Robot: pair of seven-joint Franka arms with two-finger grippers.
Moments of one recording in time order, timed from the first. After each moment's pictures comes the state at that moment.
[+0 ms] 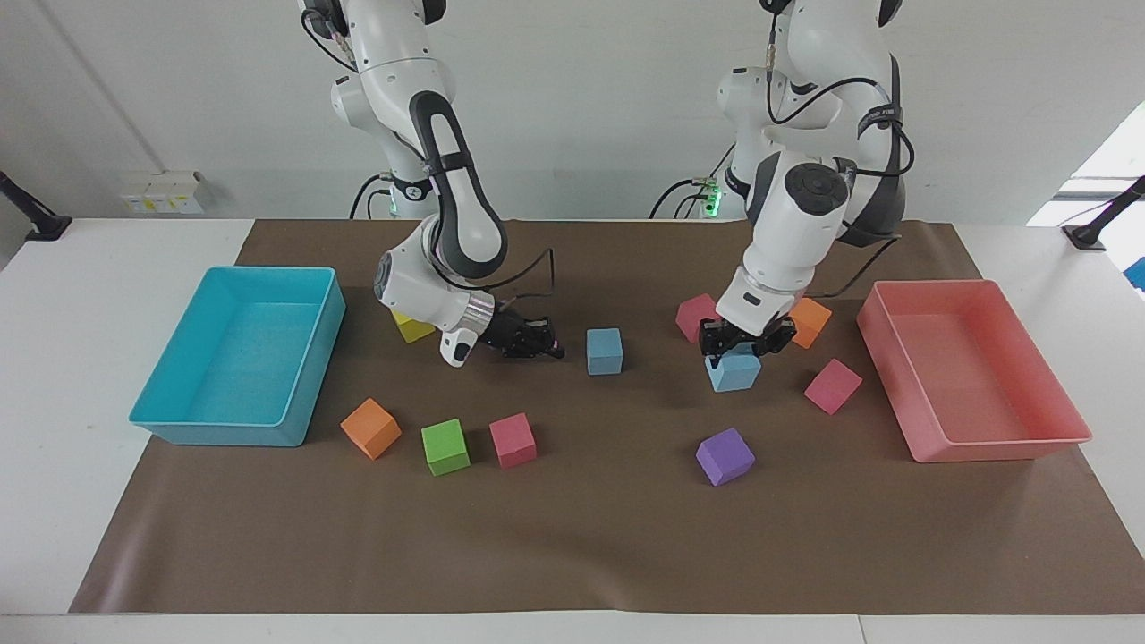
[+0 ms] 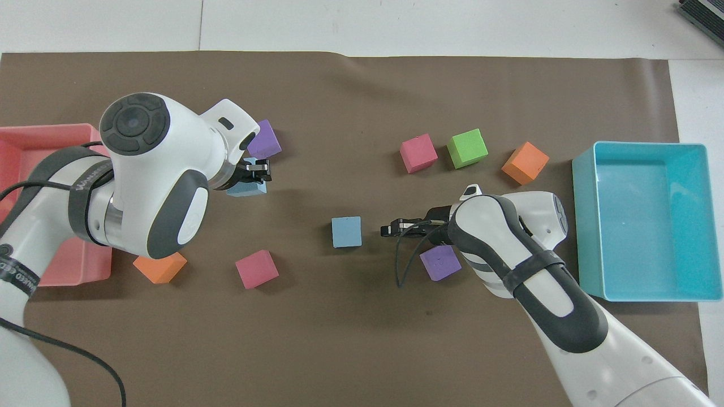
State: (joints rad) left arm -0.34 0.22 -0.07 -1.78 -0.01 2.08 -0.41; right arm 0.37 0.32 -0.02 -2.13 1.25 2.30 -0.58
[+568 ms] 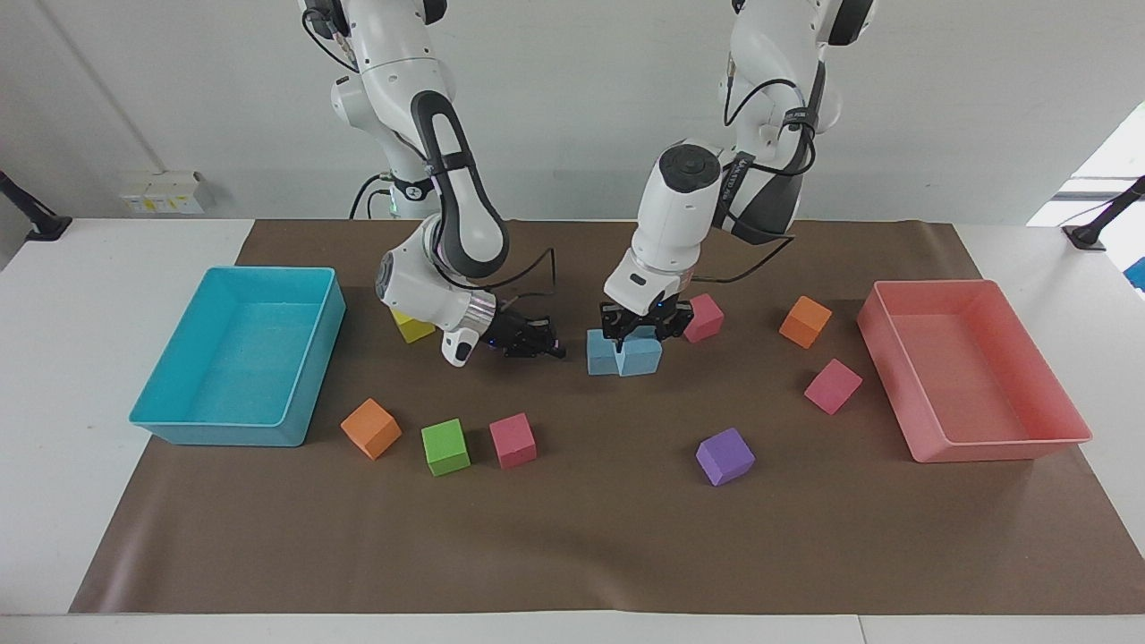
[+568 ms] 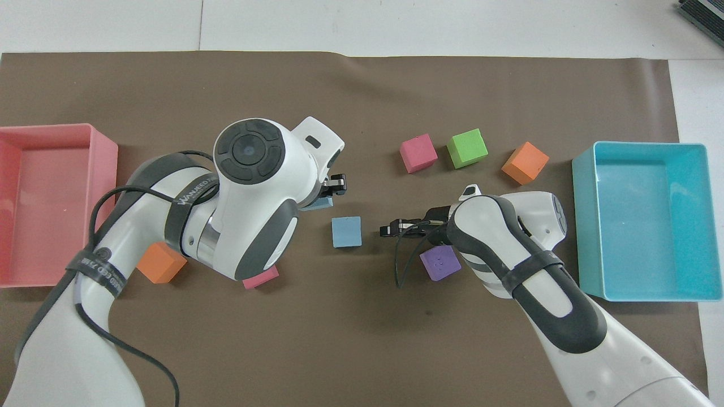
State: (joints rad) left arm -0.54 0.33 -0.08 -1.66 -0.02 2.09 -0.60; right arm 0.38 0.32 -0.02 -2.13 1.25 2.30 -0.58
